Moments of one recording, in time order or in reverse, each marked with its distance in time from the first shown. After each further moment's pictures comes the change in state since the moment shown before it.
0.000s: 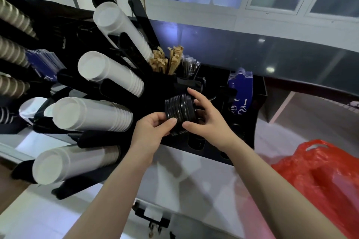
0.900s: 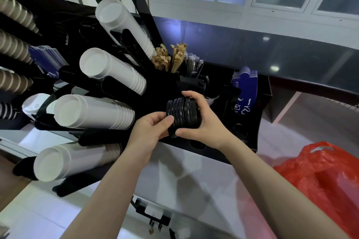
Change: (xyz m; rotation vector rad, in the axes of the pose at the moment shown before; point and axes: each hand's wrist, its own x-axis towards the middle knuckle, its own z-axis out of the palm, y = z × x) left_hand 0.000 0.001 -0.008 -0.105 -0.094 -0.030; right_hand 0.007 -0.001 0.010 -0.116 -0.064 0.012
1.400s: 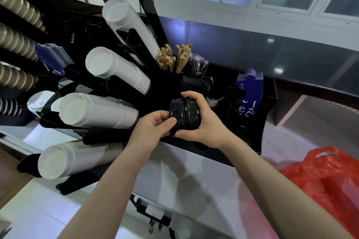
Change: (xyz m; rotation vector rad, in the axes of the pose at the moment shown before) left_hand 0.005 -0.003 -0.010 0.044 -0.040 0.028; right_hand 0.009 -0.003 0.003 -0.082 -0.040 -0.045
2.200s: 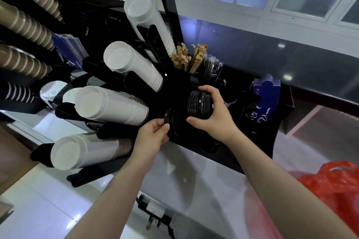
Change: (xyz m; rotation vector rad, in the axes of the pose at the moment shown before) left_hand -0.002 -0.032 -0.018 -0.023 0.295 -0.113; right_hand 0.026 0.017 0.003 -0.060 0.158 0.006
